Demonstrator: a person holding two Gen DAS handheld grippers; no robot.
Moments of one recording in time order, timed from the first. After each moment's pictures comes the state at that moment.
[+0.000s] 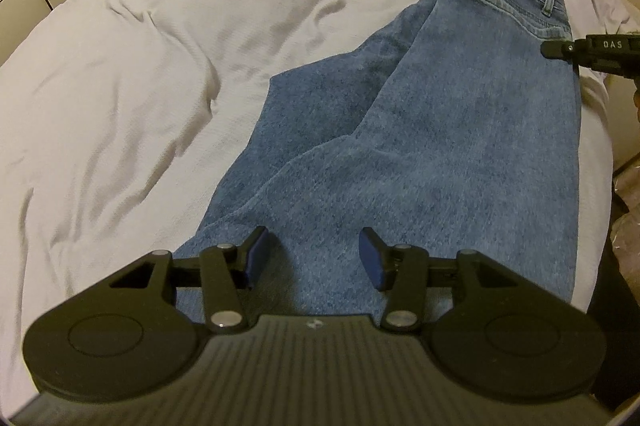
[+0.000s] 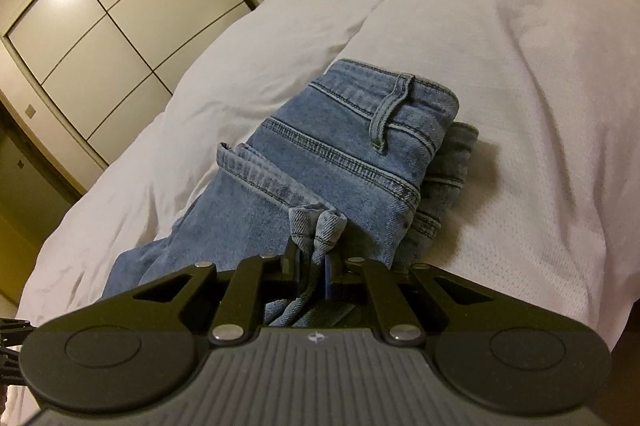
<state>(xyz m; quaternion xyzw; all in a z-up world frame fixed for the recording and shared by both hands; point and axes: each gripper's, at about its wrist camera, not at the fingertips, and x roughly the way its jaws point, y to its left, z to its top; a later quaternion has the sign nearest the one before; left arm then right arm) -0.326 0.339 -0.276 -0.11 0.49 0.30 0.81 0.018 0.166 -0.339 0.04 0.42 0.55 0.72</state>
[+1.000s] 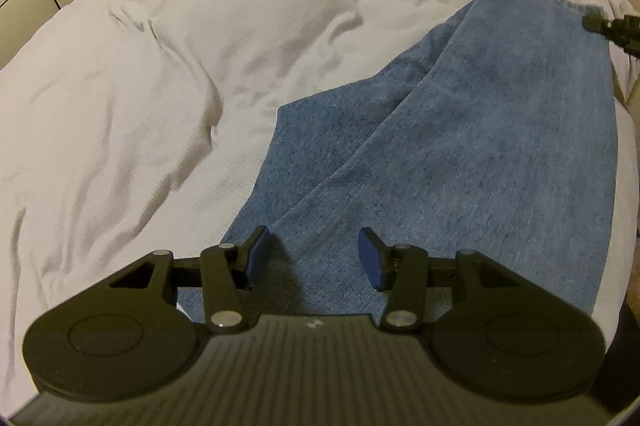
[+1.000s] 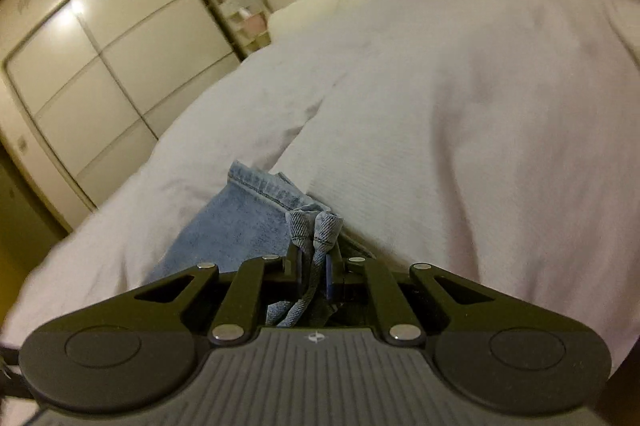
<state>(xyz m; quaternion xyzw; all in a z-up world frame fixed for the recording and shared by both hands) -0.301 0.365 -0.289 -0.11 0.48 0.32 0.81 0.092 0.139 -0.321 0.09 0.36 0.55 0.75</state>
